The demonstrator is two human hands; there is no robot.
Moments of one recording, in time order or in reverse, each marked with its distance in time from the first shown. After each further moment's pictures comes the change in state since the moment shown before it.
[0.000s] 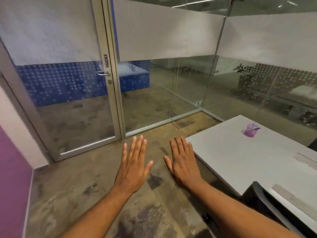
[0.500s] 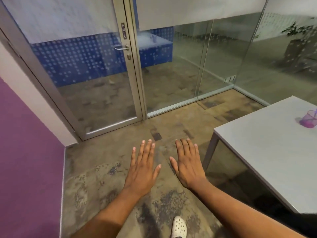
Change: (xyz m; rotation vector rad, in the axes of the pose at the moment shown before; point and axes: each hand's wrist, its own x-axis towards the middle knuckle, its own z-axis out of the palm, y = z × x) left_hand 0.020 -0.097 0.099 0.063 -0.233 -0.109; right_hand 0.090 -0.033 0.146 0.103 -0.174 -0.028
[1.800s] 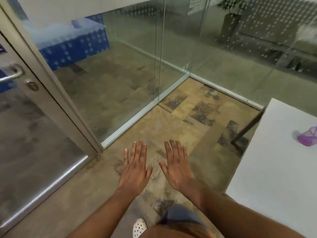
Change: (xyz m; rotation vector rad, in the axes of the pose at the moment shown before) left_hand 0.634 -0.126 0.178 -0.159 -0.172 0.359; right_hand 0.549 0.177 0.110 -0.007 -0.136 0.403
